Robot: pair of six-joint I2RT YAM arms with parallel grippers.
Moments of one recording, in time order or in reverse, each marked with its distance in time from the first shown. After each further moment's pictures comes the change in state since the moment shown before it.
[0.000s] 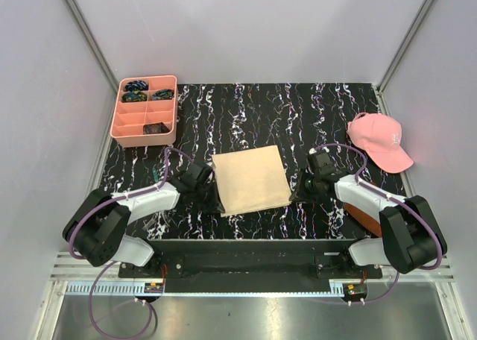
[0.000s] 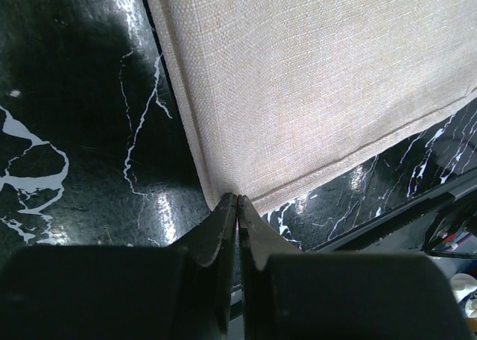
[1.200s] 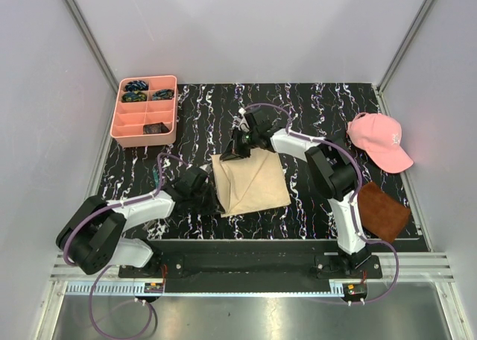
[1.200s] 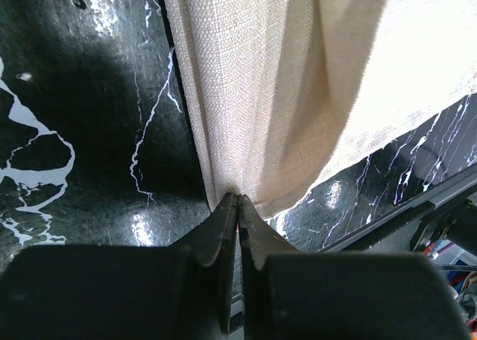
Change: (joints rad) left arm -0.001 -0.064 -0.118 0.143 -0.011 -0.071; right arm 0.214 0.826 0.911 0.211 -0.381 0.090
